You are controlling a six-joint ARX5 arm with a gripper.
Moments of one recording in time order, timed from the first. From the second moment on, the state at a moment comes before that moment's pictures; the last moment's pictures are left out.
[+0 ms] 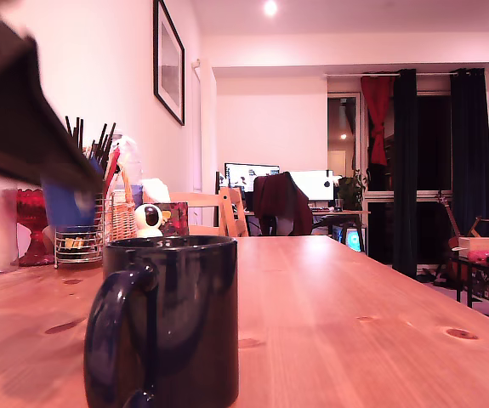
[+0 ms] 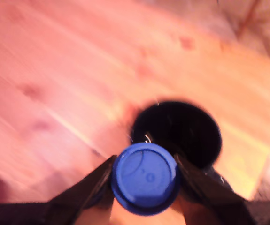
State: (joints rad) arm -0.68 0.93 0.53 -0.31 0.27 0.09
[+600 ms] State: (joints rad) arm -0.72 1.04 0.72 -0.40 0.33 0.08
